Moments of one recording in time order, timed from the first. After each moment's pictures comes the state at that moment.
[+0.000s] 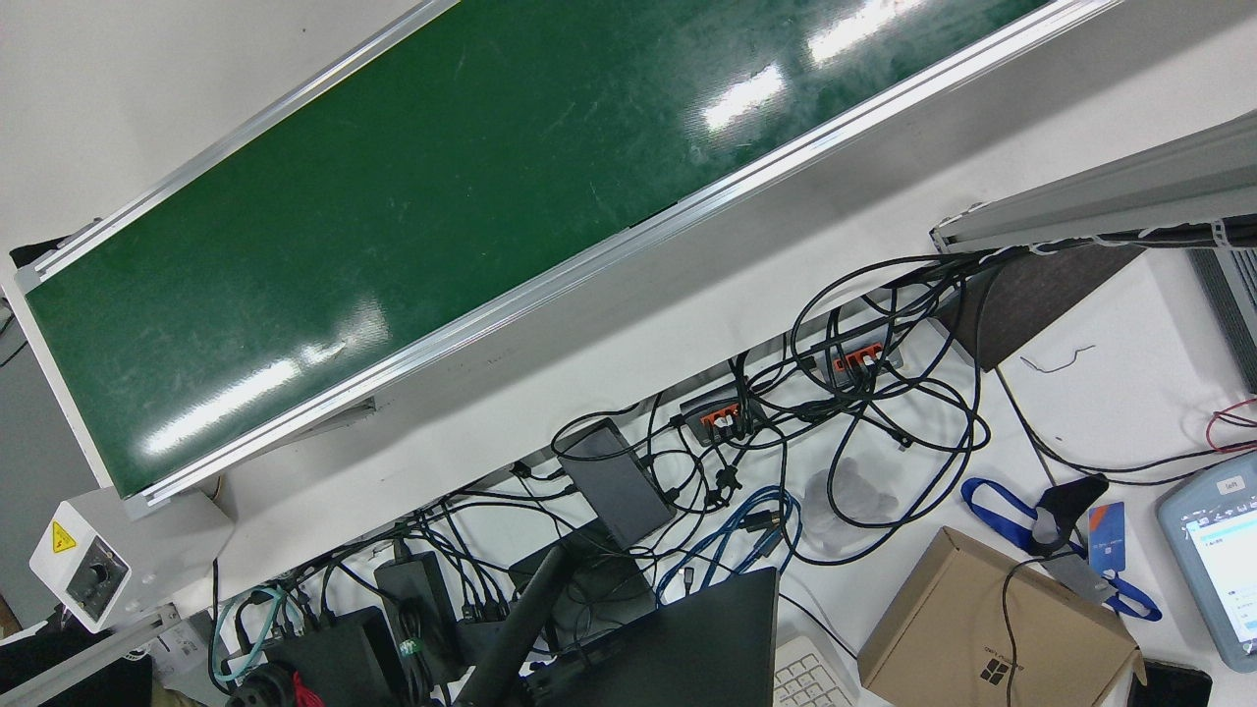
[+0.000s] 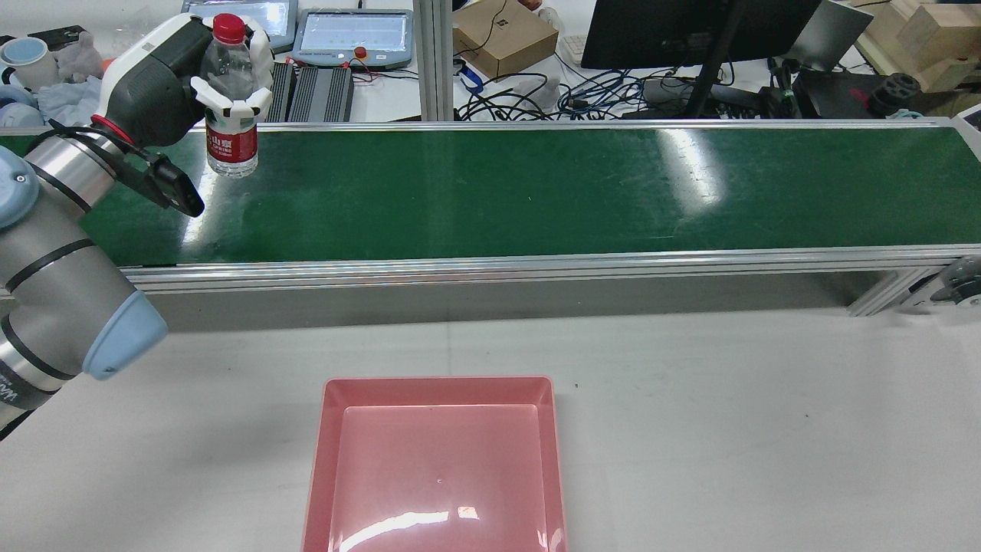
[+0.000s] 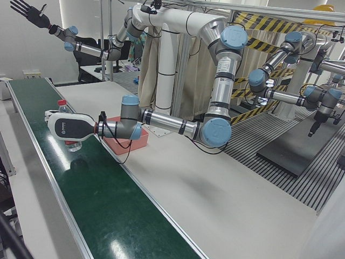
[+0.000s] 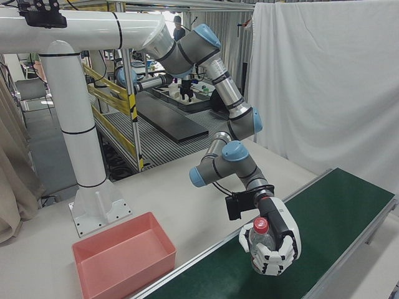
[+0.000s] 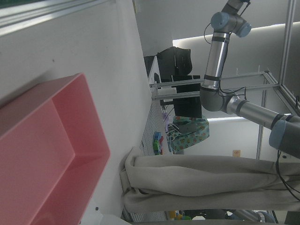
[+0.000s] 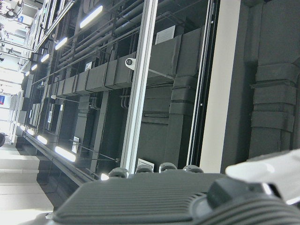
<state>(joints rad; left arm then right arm) -0.95 -2.15 -1.67 0.23 1.31 0.40 1.97 -1.51 1.50 -2.61 -1.55 -0.04</state>
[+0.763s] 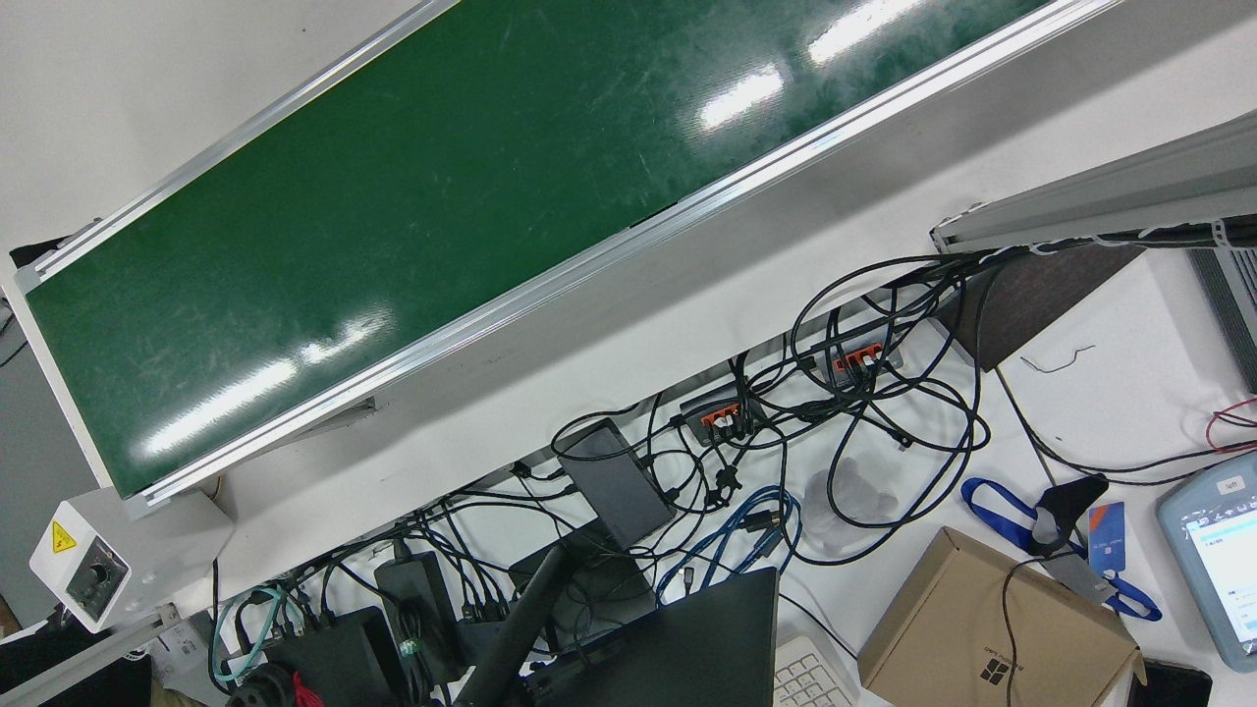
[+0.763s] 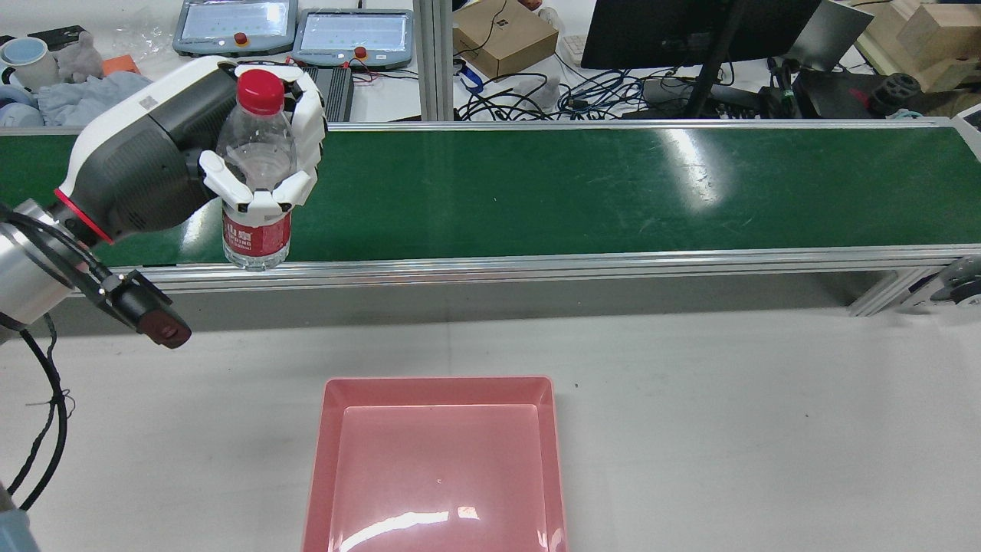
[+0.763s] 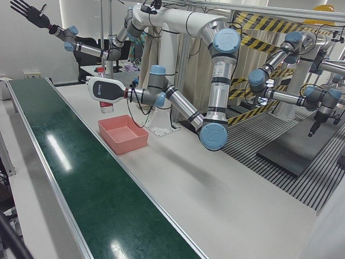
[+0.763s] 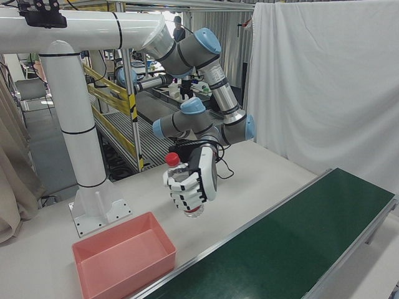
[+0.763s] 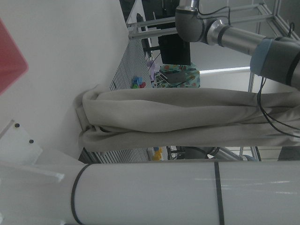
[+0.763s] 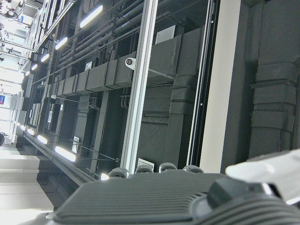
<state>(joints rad) -0.75 -2.09 -2.25 0.64 1.31 0.51 1.97 -1.51 1.50 -2.61 -1.55 -0.04</state>
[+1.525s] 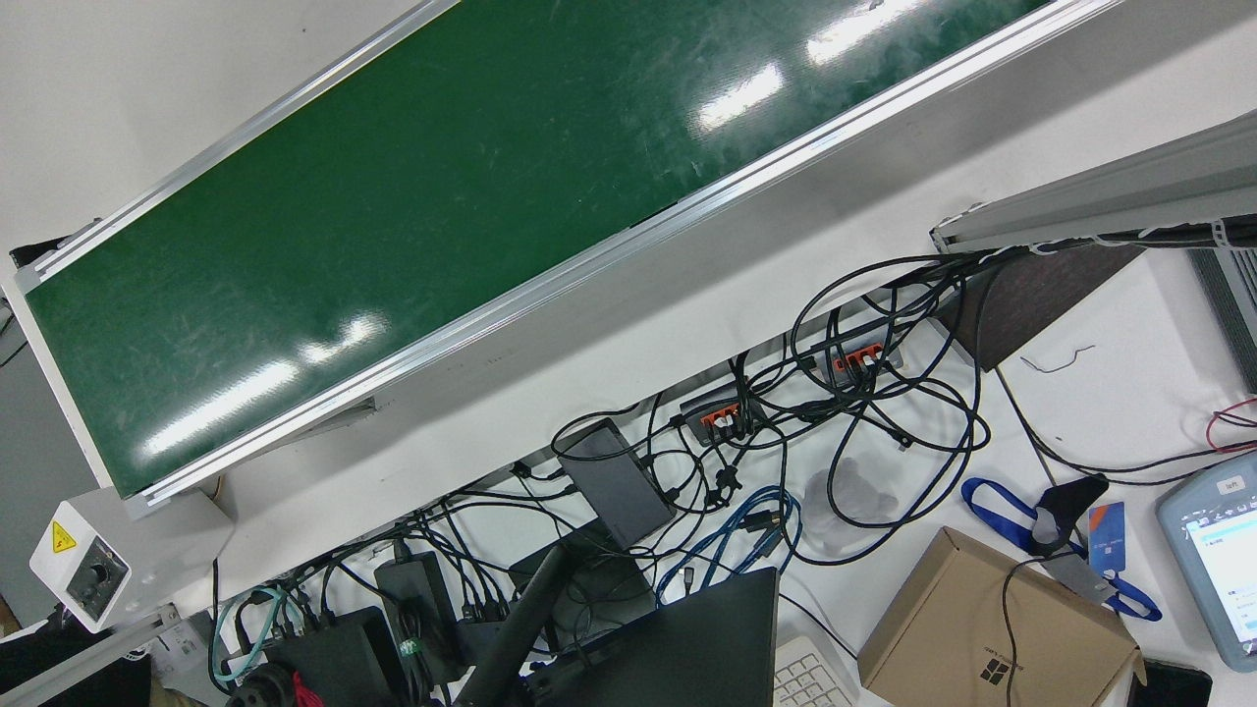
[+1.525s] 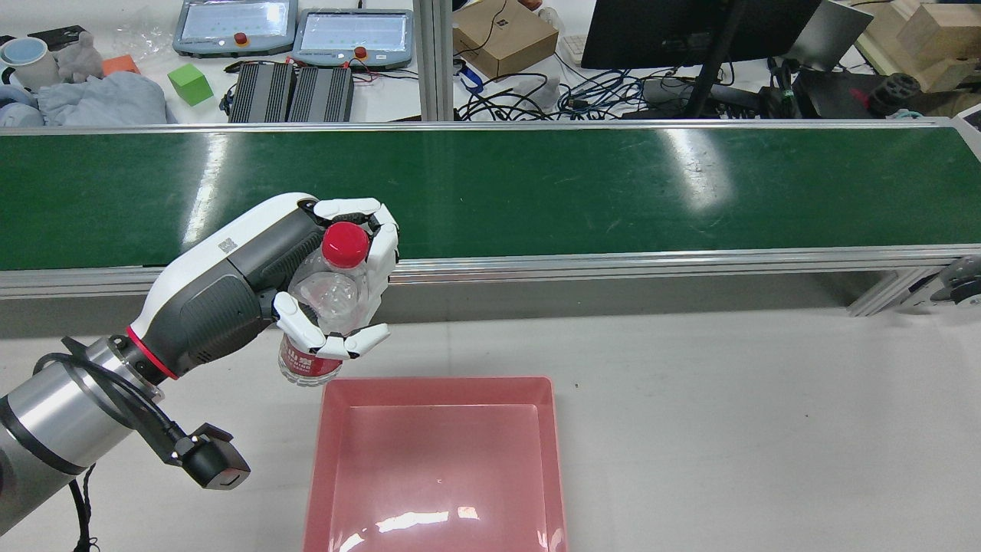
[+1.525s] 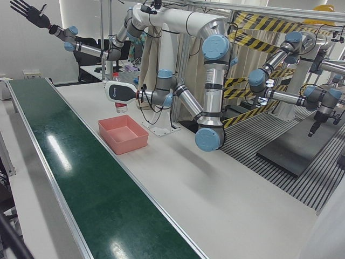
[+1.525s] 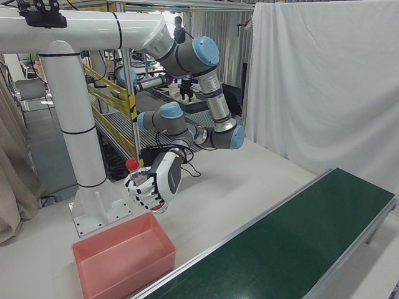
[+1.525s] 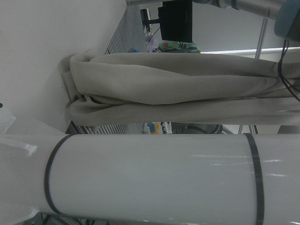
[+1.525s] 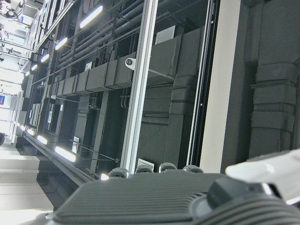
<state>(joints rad) -0.45 -2.06 -2.36 0.68 1.13 0.66 1.97 -1.51 1.50 -2.61 -1.55 -0.04</state>
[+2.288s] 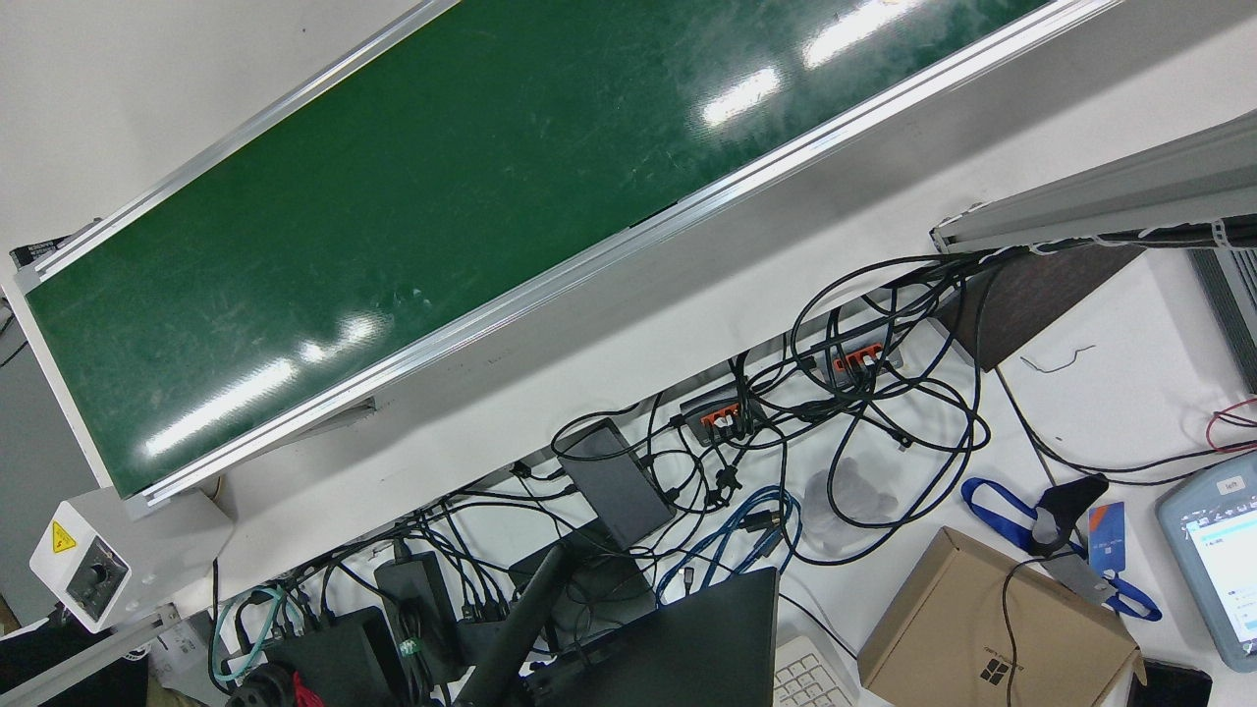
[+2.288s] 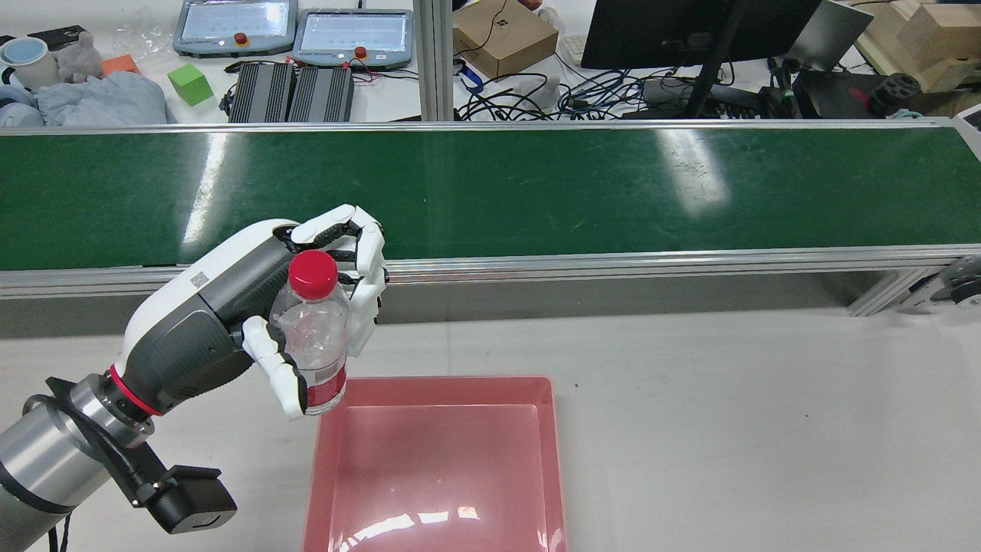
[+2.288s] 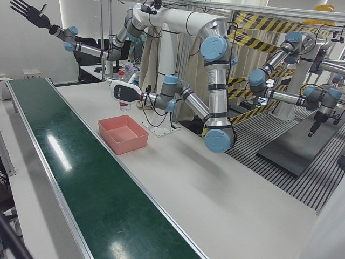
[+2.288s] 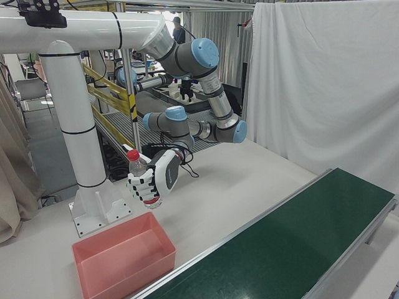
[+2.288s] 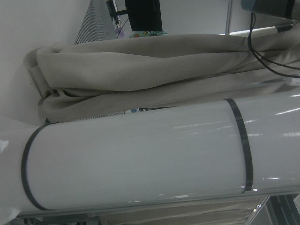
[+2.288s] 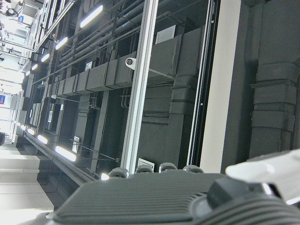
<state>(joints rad) -0.39 -1.92 -2.40 0.42 1.10 0.66 1.97 -1.51 1.50 -2.61 -1.55 -0.04</state>
